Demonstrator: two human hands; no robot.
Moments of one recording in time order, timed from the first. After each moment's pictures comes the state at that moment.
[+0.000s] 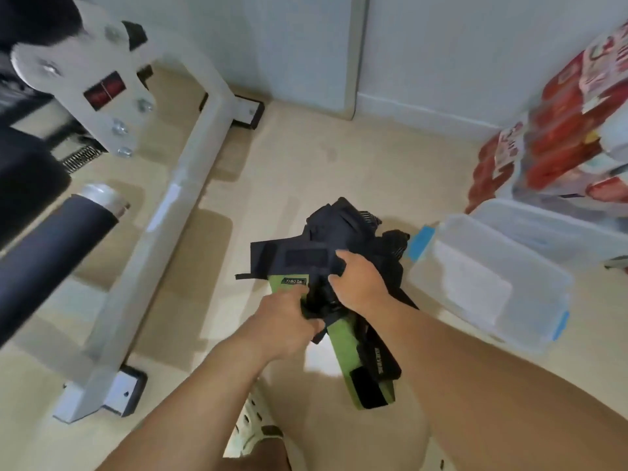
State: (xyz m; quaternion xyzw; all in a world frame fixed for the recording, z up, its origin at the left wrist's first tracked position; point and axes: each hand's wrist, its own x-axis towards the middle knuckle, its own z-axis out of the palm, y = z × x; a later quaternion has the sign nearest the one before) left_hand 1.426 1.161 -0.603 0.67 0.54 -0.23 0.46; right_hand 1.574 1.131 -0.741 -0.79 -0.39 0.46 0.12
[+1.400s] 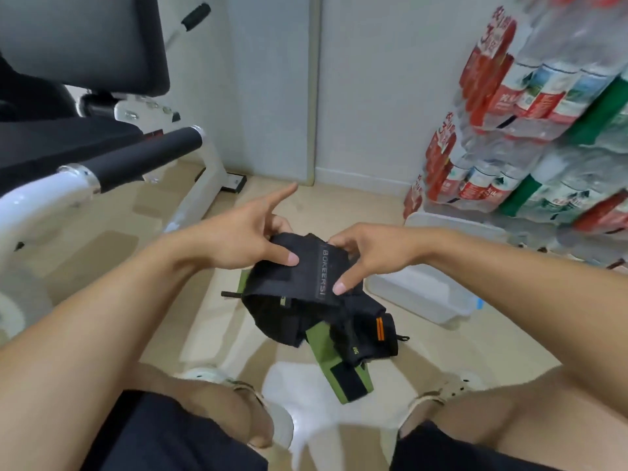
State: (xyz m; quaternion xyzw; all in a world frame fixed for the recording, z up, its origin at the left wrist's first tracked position) left_hand 1.347 1.112 -0.507 0.78 0.30 0.01 0.55; right_hand 1.573 1.005 -0.544 -0.59 -0.61 0.51 0.14
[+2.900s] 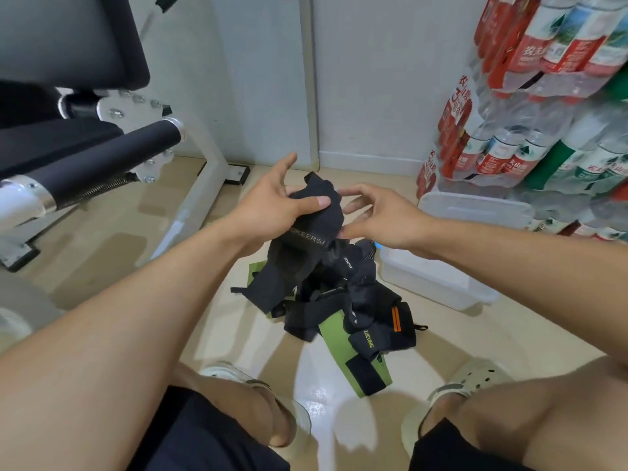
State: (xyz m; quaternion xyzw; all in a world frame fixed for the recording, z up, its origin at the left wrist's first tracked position) left_hand 1.412 1.125 -0.536 0.66 0.39 0.16 0.62; right_hand 1.587 1.020 -0.572 -0.72 -0.45 0.40 0.35
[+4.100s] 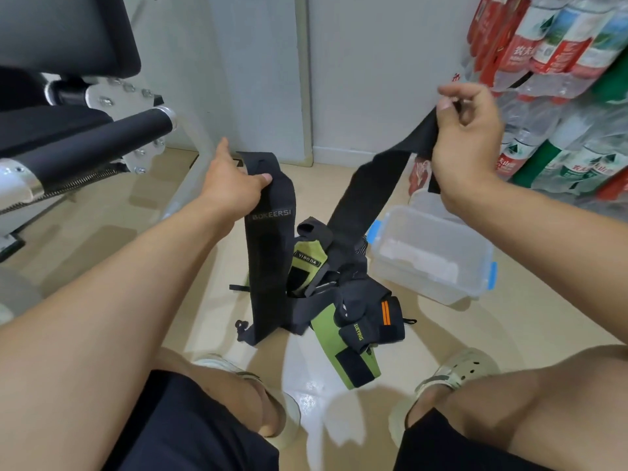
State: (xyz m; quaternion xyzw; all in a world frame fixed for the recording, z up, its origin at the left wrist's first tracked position) left_hand 1.400 1.149 -0.531 0.67 0.56 0.24 0.42; right_hand 1.632 1.010 -0.518 -0.68 -0.27 0.05 0.68
